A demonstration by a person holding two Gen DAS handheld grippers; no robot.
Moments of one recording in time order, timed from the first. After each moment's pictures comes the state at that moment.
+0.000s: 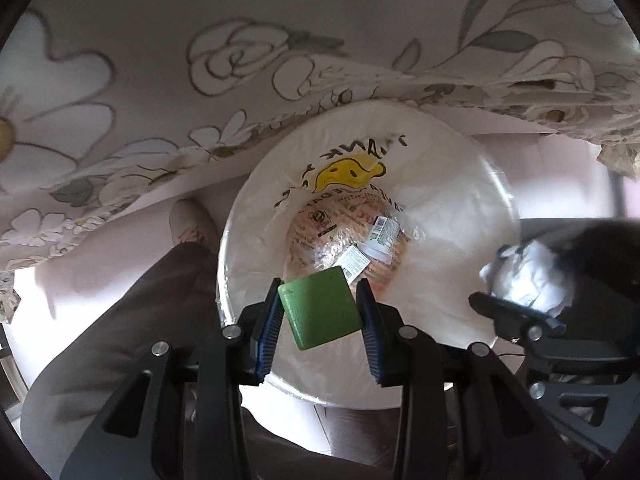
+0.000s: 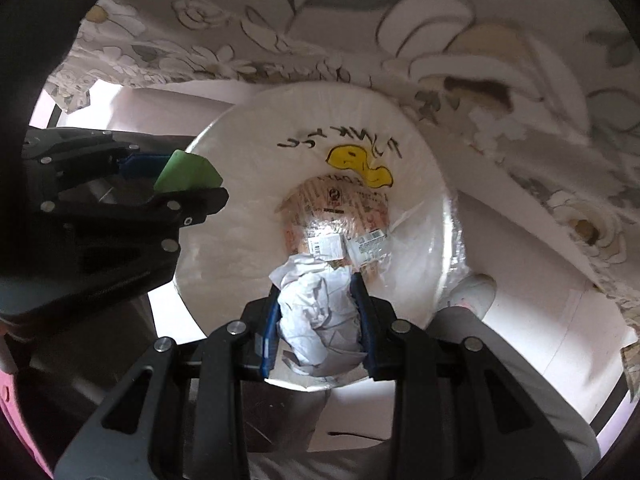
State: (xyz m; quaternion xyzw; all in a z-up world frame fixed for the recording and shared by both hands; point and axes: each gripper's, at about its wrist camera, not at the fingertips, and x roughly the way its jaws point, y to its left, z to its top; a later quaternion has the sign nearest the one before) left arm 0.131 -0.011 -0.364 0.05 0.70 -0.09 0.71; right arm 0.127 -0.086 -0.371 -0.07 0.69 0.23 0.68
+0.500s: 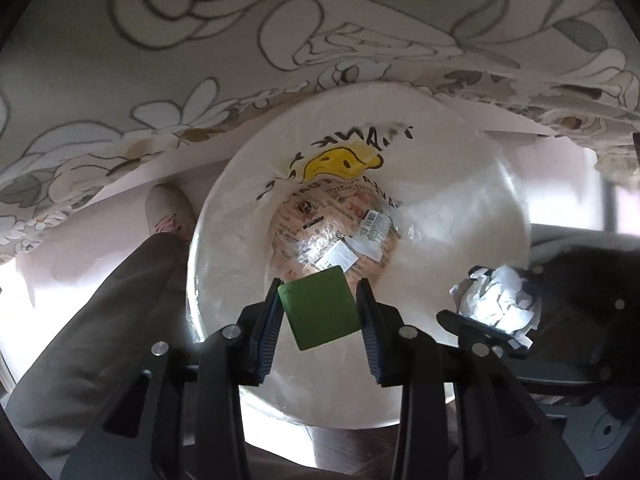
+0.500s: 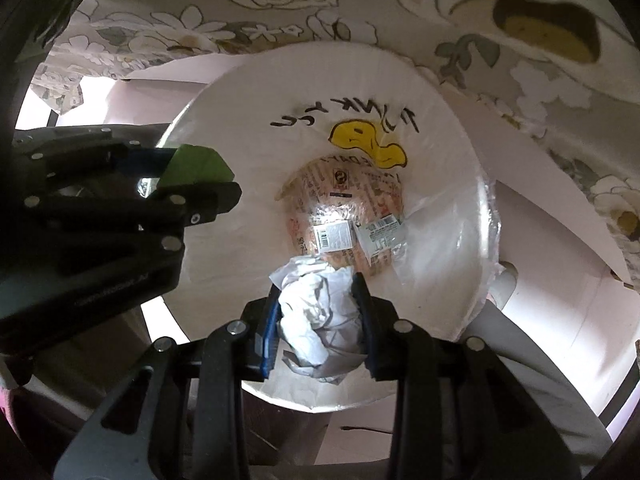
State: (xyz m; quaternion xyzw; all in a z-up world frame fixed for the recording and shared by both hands) left arm 0.144 -0.015 -0.396 0.02 0.72 -0.10 0.68; right arm 0.133 -0.080 -0.412 -0.06 0.72 0.23 0.66
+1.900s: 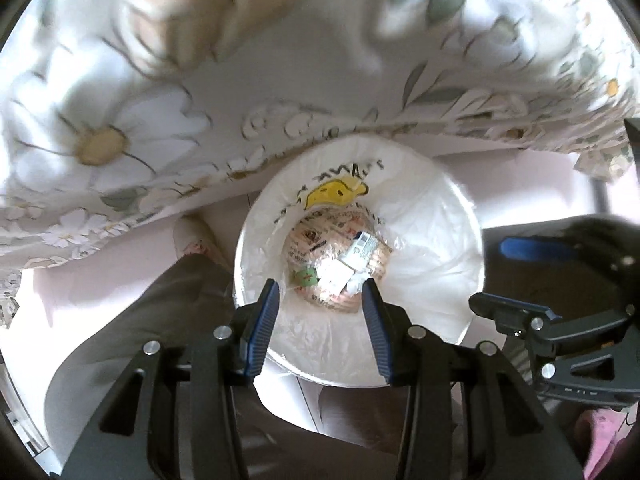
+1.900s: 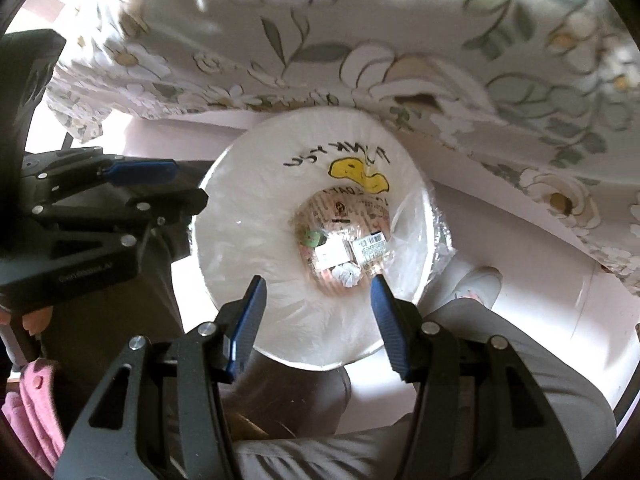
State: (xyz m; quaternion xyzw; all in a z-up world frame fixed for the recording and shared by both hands) left arm 0.119 -0.003 -0.310 0.04 0.66 -0.12 0.74; right arm 0.116 -0.120 -0.325 -0.02 0.67 0.23 0.71
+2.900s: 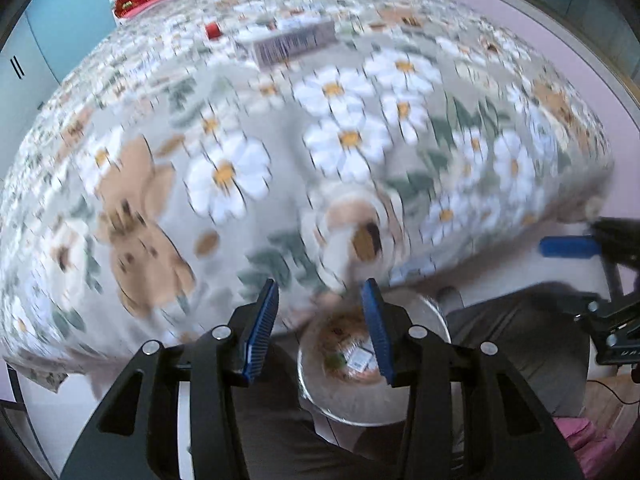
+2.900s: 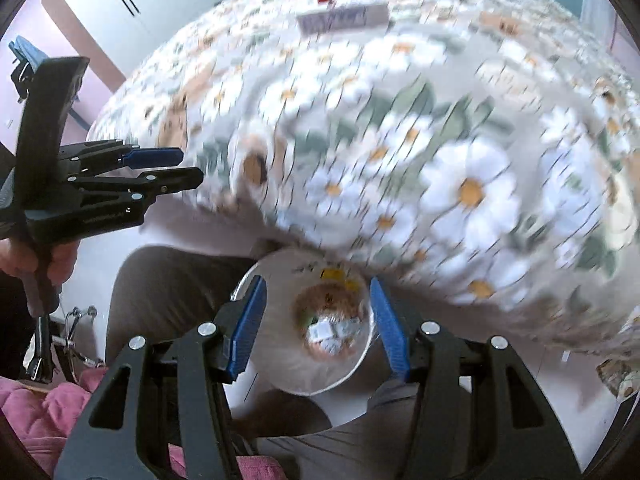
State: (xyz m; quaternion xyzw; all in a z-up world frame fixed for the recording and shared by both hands) left arm 0.160 0.001 -0.136 0.09 0.53 -0.12 0.84; right arm 0.139 -0.173 -0.147 -0.01 0.54 0.25 0.81
